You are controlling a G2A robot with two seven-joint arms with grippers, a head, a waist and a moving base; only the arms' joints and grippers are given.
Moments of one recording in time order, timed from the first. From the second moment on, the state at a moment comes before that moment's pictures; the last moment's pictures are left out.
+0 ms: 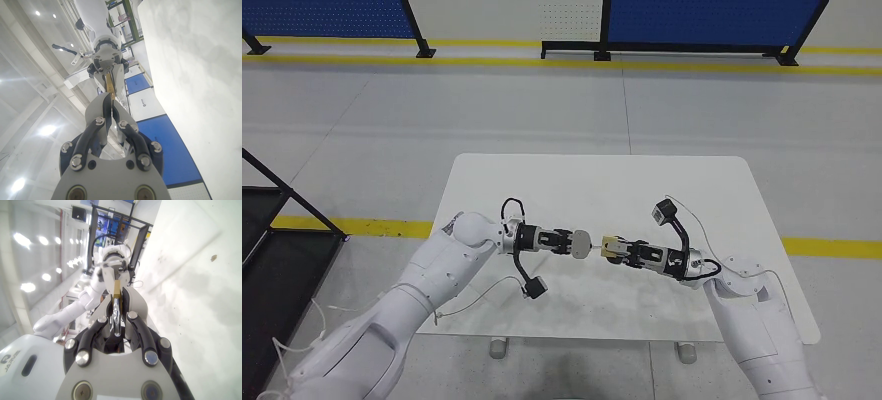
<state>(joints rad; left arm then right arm) 0.85 -1.13 -0.77 -1.01 2.54 0.61 1.21 -1.22 -1.25 1.27 -1.38 0.25 -0.26 1.15</state>
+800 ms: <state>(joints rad) 0.81 -1.16 -0.73 -0.97 2.52 0.61 1.21 -1.22 -1.25 1.27 -1.38 0.25 -0.26 1.15</state>
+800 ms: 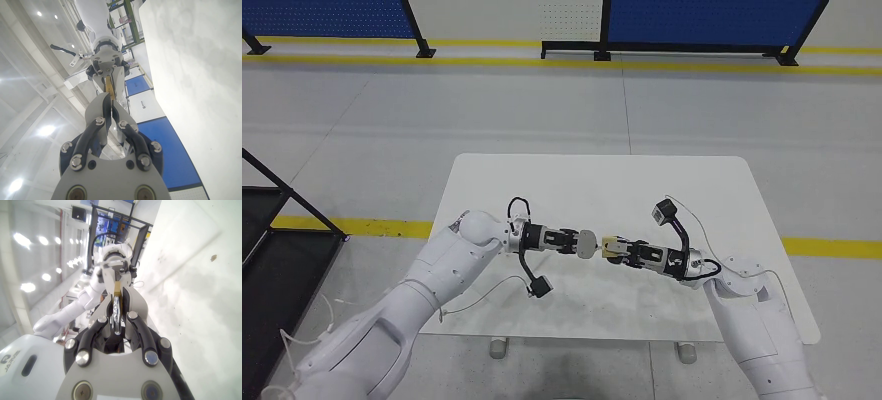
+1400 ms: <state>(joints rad) 0.80 -1.16 -0.72 -0.96 2.50 0.62 1.20 -1.22 -1.25 1.27 -1.38 0.25 -0.26 1.15</state>
